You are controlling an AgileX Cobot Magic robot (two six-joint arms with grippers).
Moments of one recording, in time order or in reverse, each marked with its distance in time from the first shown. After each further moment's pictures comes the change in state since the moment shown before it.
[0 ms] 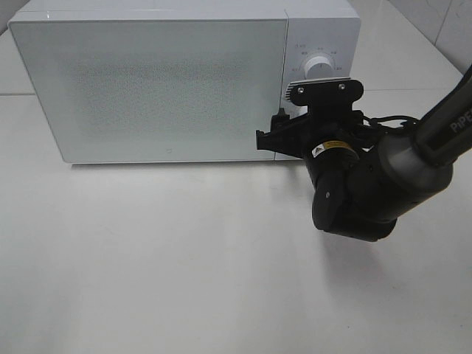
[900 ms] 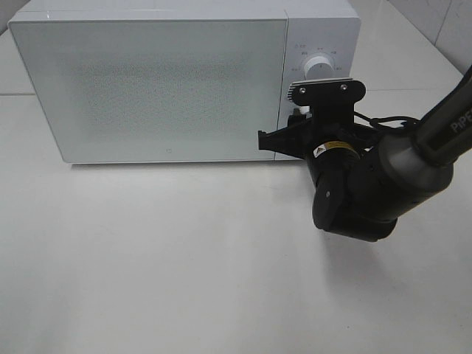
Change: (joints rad) left arm 0.000 0.000 0.000 0.000 0.000 0.000; right arm 0.000 0.000 -0.001 0.016 0.006 -0.001
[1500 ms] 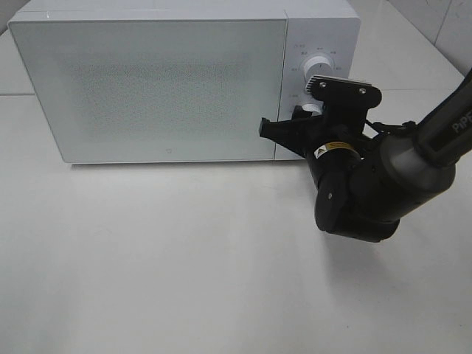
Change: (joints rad) left arm 0.000 0.000 0.000 0.000 0.000 0.000; right arm -0.003 0.000 0.006 -0.025 -0.006 0.308
